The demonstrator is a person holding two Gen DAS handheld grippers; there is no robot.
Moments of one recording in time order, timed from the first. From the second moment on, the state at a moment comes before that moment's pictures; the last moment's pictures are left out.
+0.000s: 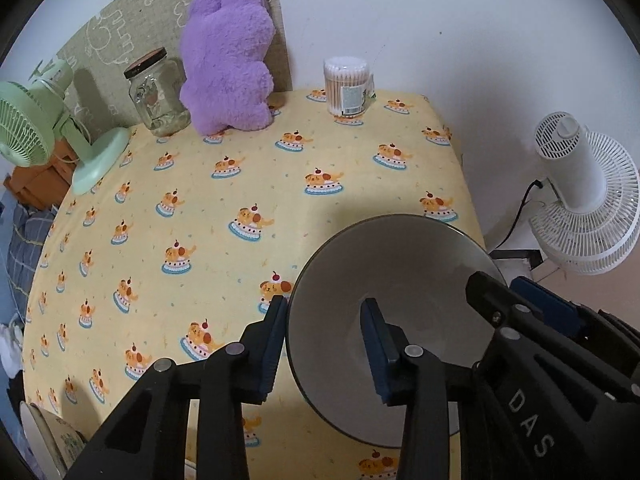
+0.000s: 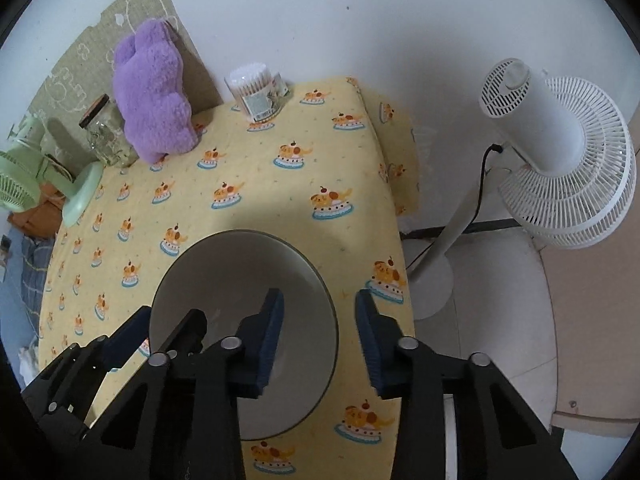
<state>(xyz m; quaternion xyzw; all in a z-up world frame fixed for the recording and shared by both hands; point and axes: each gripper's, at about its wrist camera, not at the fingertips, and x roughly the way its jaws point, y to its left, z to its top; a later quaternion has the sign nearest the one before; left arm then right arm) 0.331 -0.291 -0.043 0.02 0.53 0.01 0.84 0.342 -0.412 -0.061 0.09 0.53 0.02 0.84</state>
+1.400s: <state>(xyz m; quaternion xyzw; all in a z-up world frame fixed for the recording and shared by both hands) 0.268 -0.187 0.010 0.00 0.50 -0.02 0.87 0.278 -0.314 0.000 0.03 0.50 0.00 0.87</state>
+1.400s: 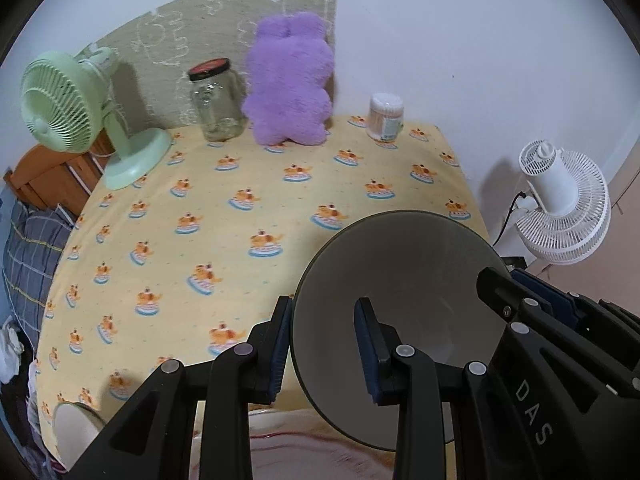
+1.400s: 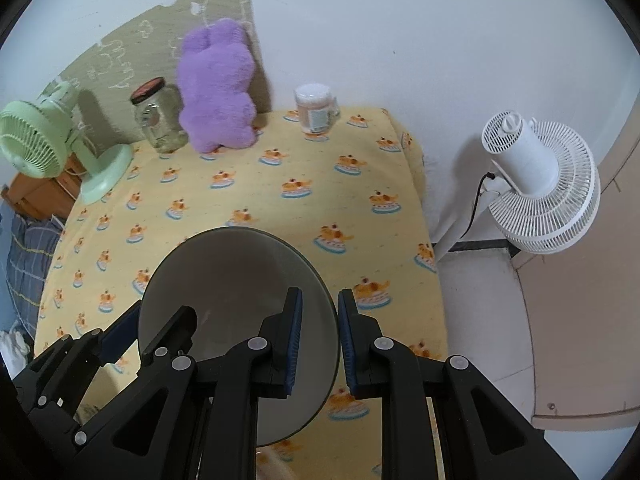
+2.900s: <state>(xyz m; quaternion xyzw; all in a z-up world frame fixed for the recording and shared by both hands) 0.138 0.059 0.030 0.02 0.51 -0.08 0.86 0.122 -0.050 0.031 0.04 0.48 -0.05 0.88</state>
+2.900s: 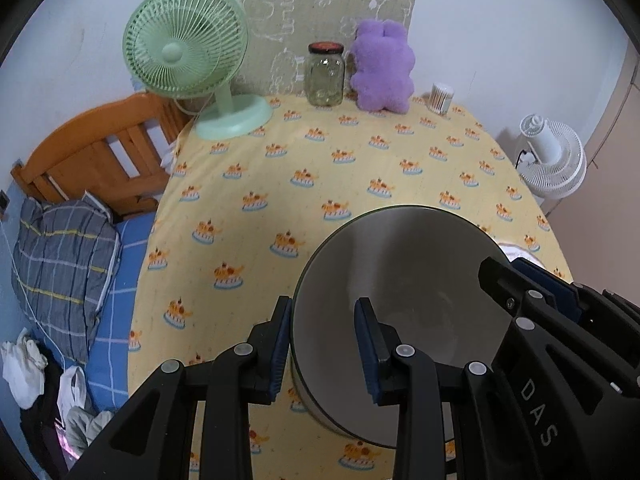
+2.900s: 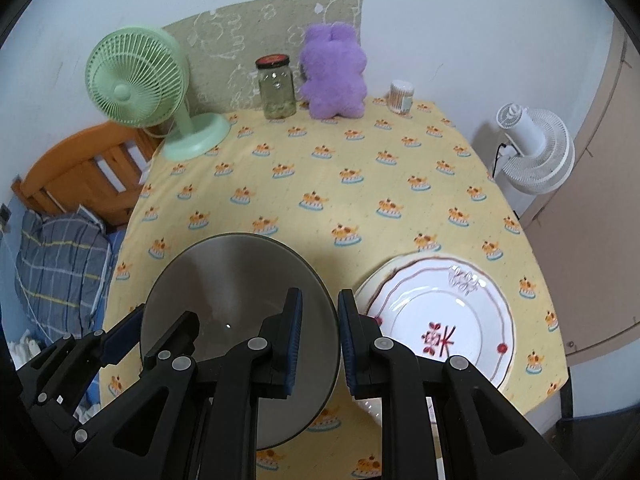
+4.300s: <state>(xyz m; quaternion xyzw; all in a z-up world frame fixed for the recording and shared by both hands) 0.137 0.067 -0.018 0.02 0.56 -0.10 0.83 0.122 -0.039 -0.023 0.05 0.52 -0.06 0.85</state>
